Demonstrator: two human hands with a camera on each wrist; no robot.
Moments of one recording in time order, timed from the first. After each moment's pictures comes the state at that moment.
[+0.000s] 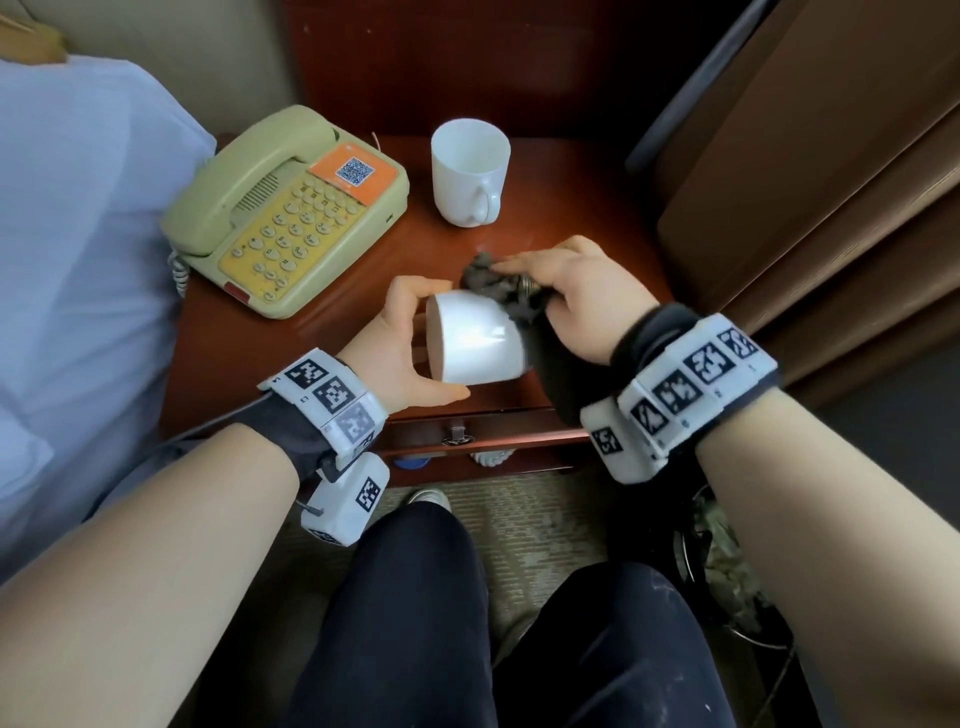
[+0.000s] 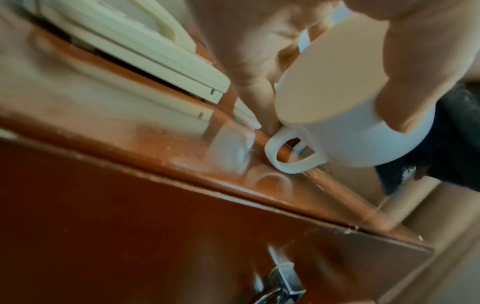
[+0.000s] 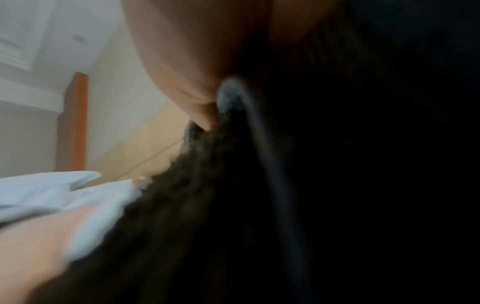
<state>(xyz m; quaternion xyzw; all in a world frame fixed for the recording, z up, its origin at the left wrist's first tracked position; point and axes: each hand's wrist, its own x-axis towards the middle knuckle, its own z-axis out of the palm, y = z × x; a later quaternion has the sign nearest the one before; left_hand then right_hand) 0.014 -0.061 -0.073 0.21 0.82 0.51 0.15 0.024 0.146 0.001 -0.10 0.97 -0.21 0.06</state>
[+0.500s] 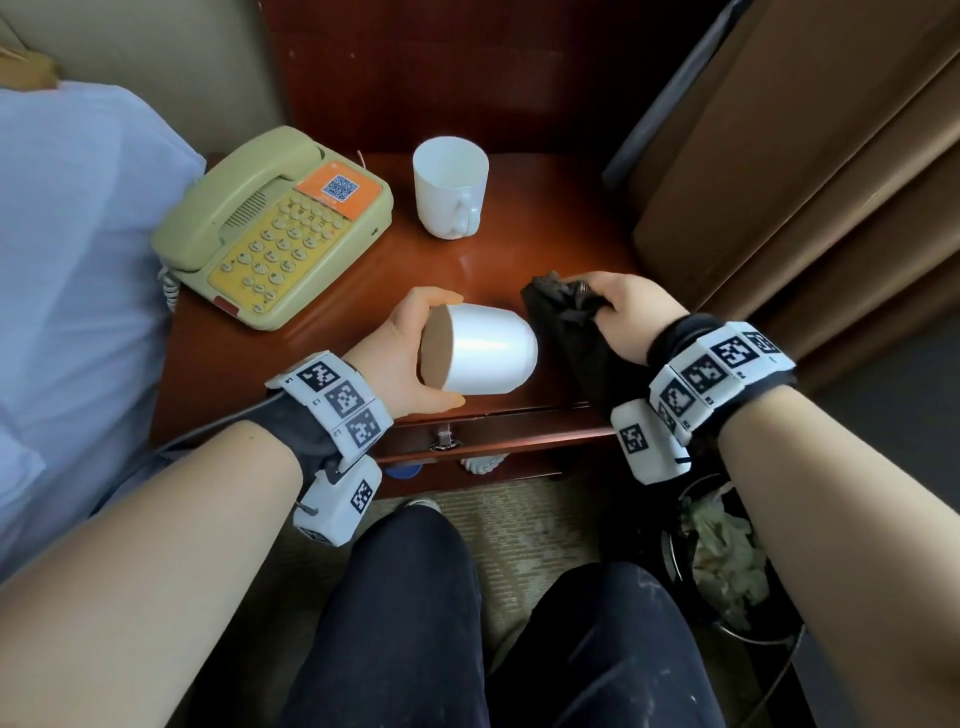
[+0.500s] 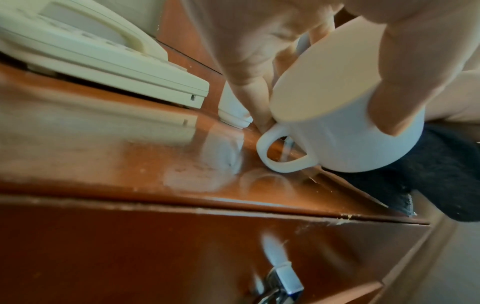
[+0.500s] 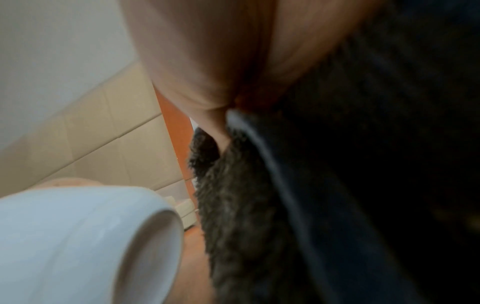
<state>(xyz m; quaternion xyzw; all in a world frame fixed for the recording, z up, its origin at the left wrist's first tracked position) 0.015 -0.046 -0.059 0.23 0.86 0.41 0.18 0.033 0.199 -0.006 0.05 0.97 -0.21 0.11</state>
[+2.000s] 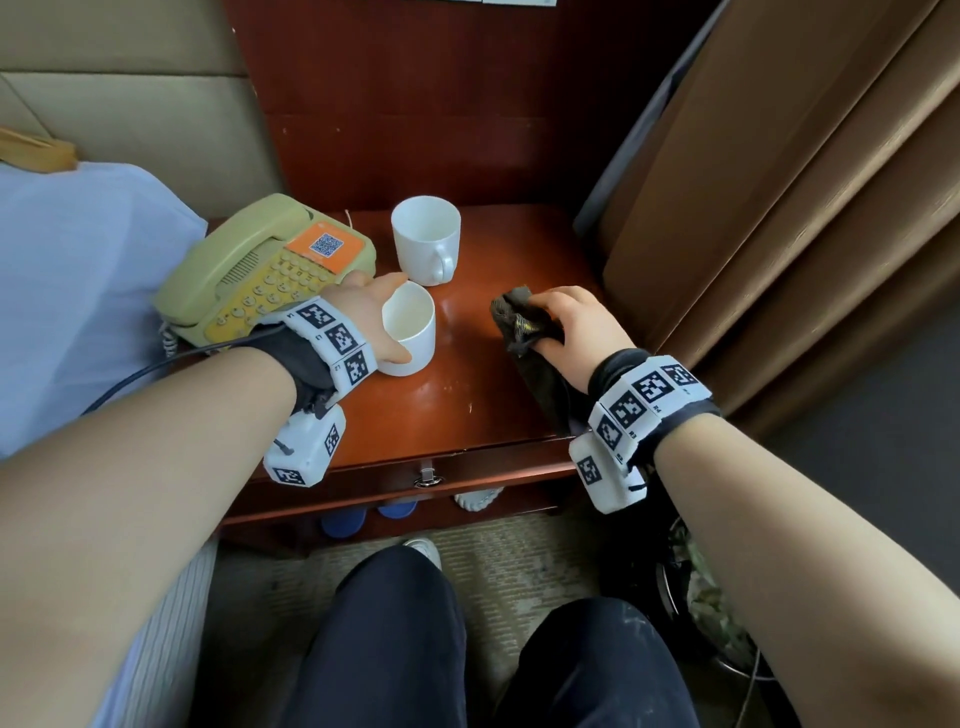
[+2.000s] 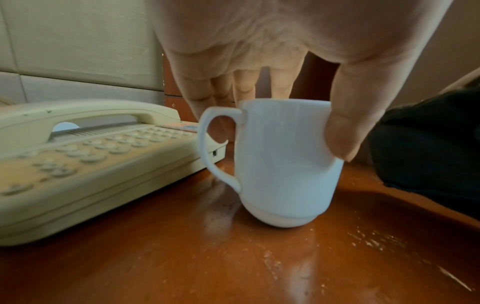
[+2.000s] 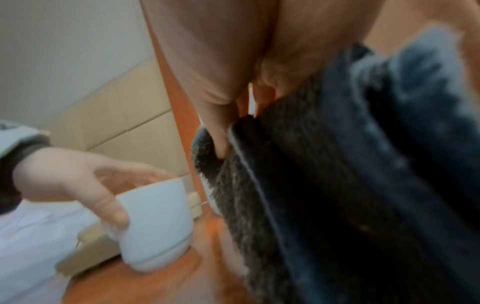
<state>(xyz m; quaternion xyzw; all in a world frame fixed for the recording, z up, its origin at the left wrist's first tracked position) -0.040 -0.029 -0.001 0.12 0.98 0.05 0.16 0.030 0.194 -0.009 0.03 0.97 -0.24 0.02</state>
